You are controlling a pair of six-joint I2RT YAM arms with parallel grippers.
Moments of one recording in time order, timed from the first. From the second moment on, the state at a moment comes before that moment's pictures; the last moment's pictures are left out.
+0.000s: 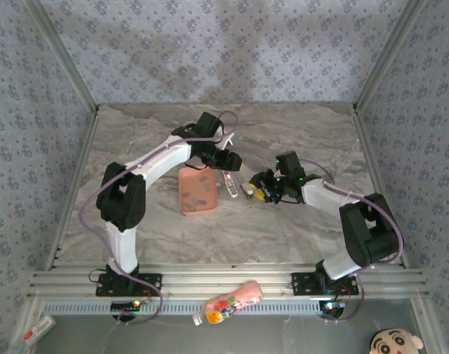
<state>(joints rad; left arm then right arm) -0.60 1.95 1.62 -0.71 0.50 -0.28 0.39 1.52 0.78 -0.16 -0.48 1.18</state>
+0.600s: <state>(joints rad) -0.57 1.94 1.60 -0.68 0.51 -0.29 0.38 1.59 0.81 -0.25 -0.53 1.14</state>
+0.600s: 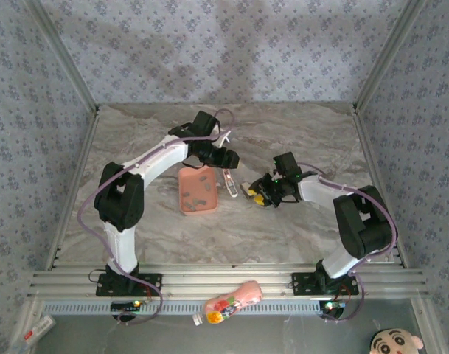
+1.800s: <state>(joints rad) -0.54 1.94 1.57 -0.69 0.53 -0.26 0.34 1.71 0.89 -0.34 -0.64 0.98</state>
